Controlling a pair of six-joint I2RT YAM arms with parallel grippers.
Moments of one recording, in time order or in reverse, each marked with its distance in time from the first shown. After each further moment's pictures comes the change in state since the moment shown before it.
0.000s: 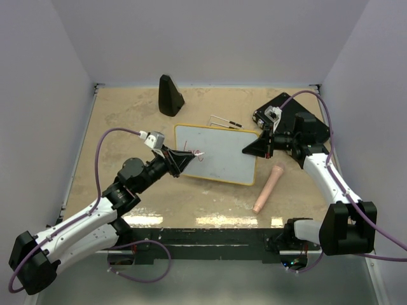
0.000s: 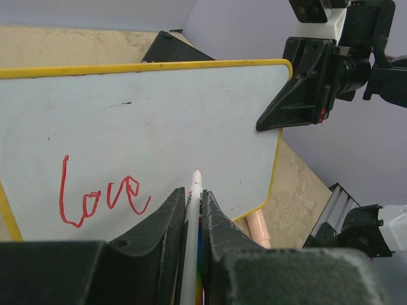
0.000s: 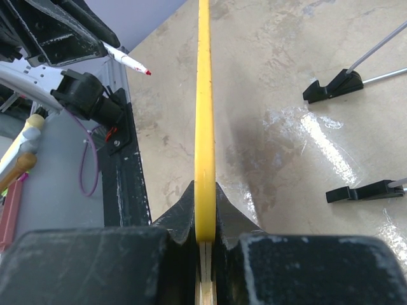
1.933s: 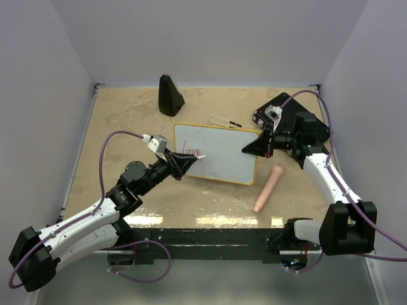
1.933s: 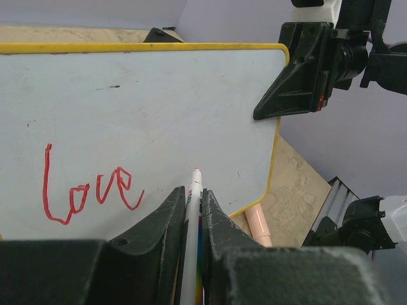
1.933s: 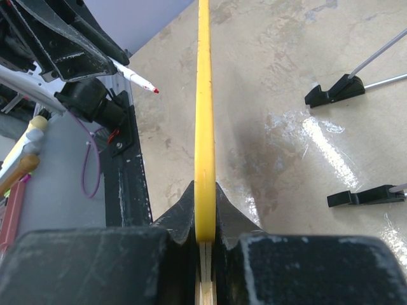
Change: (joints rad) left arm -0.032 0.022 -0.050 0.093 -0.003 0.017; right arm 0.000 0.000 -0.001 0.028 -0.013 0.026
